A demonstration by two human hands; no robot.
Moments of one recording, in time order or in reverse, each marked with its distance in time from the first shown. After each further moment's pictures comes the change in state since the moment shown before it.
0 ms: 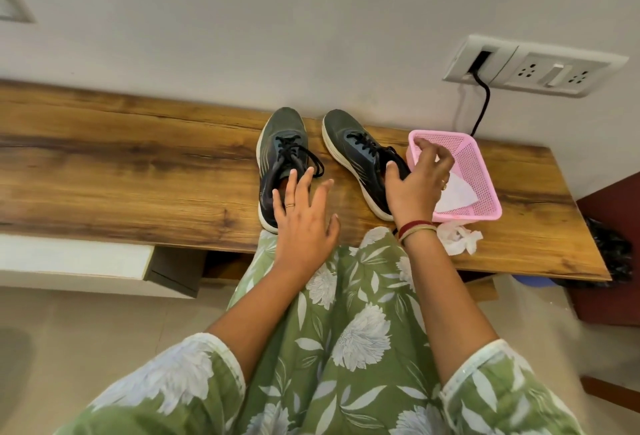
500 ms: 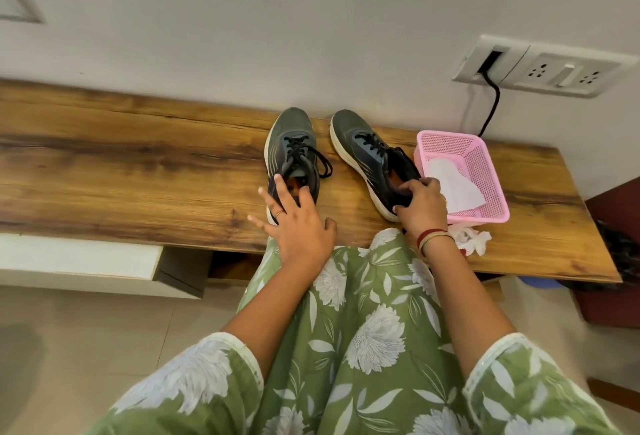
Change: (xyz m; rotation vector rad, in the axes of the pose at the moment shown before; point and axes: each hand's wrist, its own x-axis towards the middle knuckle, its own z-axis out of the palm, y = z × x) left_hand 0.007 -0.002 -0.004 0.108 -0.233 -0.414; right_hand 0.000 0.047 0.008 -0.305 -0.448 0.033
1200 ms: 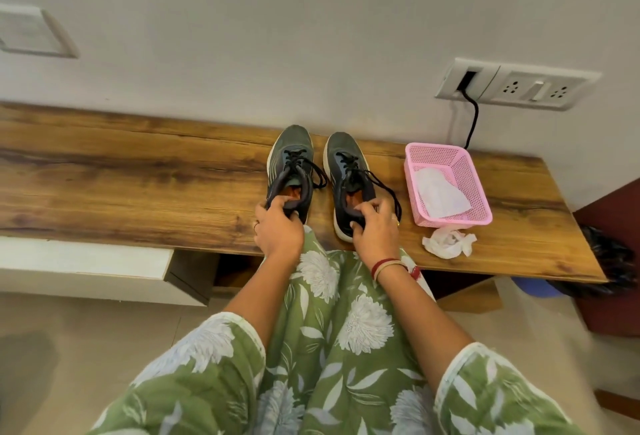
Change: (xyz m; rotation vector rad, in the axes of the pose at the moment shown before) left_hand 0.004 -0.019 -0.016 -0.426 0.062 -0.282; right_hand -0.061 -0.029 0.032 0.017 0.099 -0.238
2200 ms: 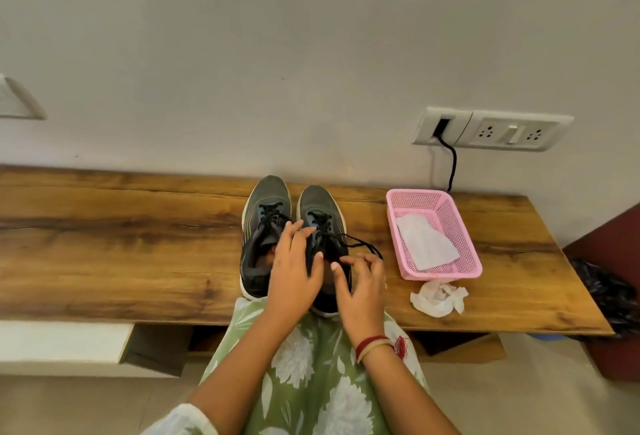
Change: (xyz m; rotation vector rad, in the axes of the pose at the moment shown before) left_hand 0.001 0.039 0.031 -0.100 -0.037 0.720; right_hand 0.003 0.006 0.003 0.420 0.230 0.062
